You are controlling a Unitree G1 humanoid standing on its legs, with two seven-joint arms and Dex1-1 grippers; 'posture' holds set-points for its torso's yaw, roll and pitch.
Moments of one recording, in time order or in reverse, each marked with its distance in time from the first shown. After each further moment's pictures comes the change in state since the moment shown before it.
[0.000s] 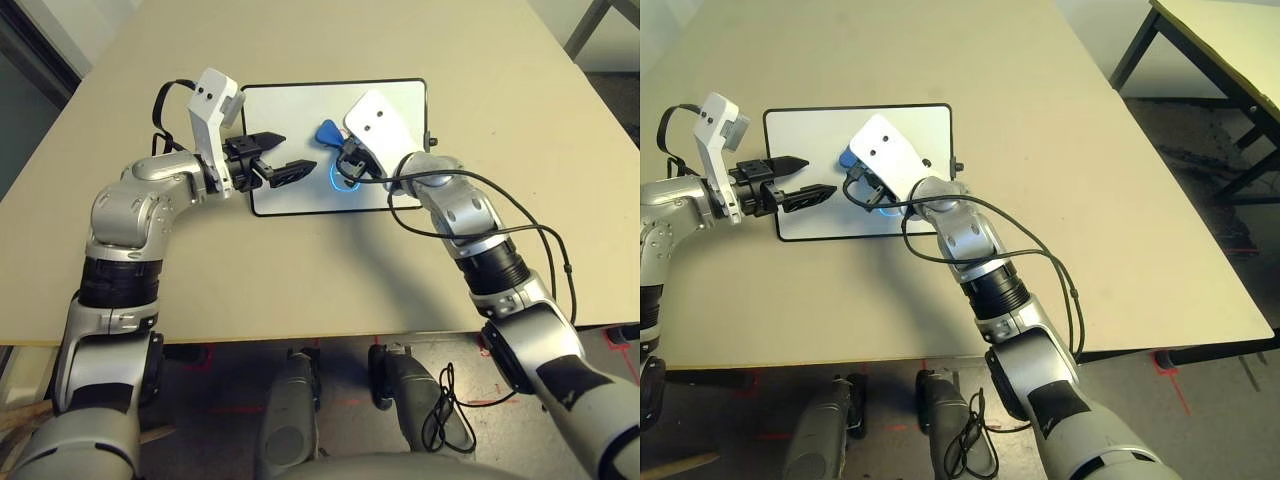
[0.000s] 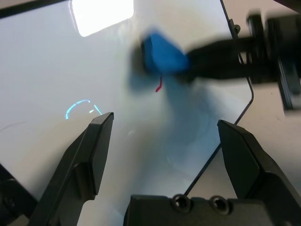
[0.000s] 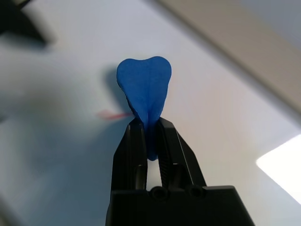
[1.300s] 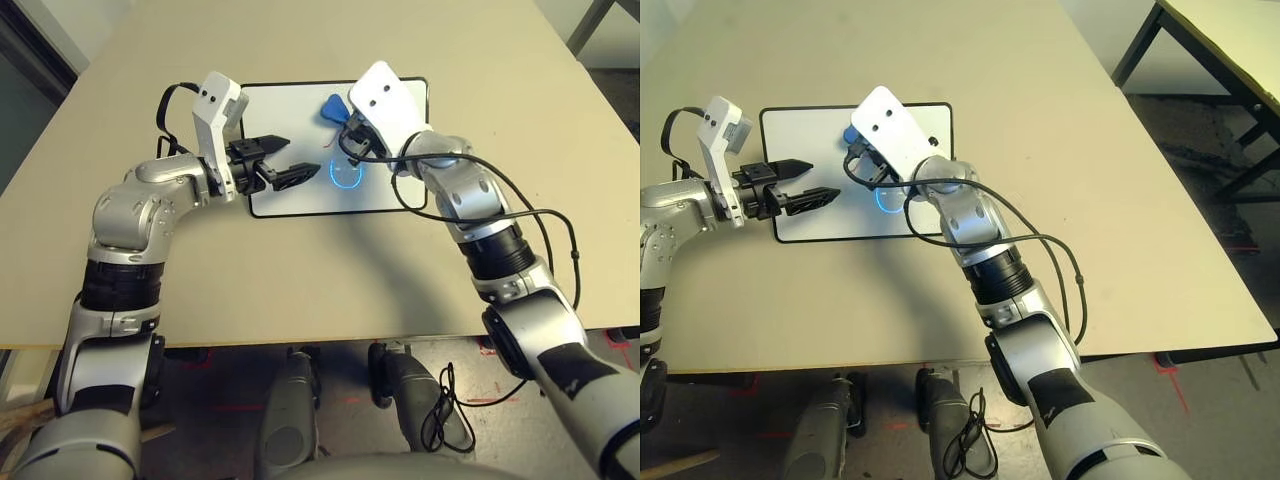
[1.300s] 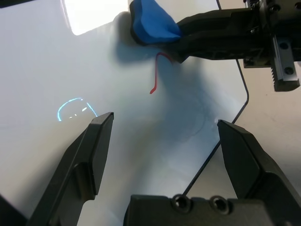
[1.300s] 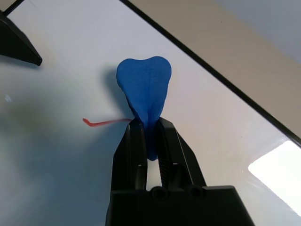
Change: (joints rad) left arm 0.007 -0.007 0.000 -0.033 -0.022 0.019 0.004; right arm 0.030 0.010 0.024 -0.050 -0.017 0.000 0.007
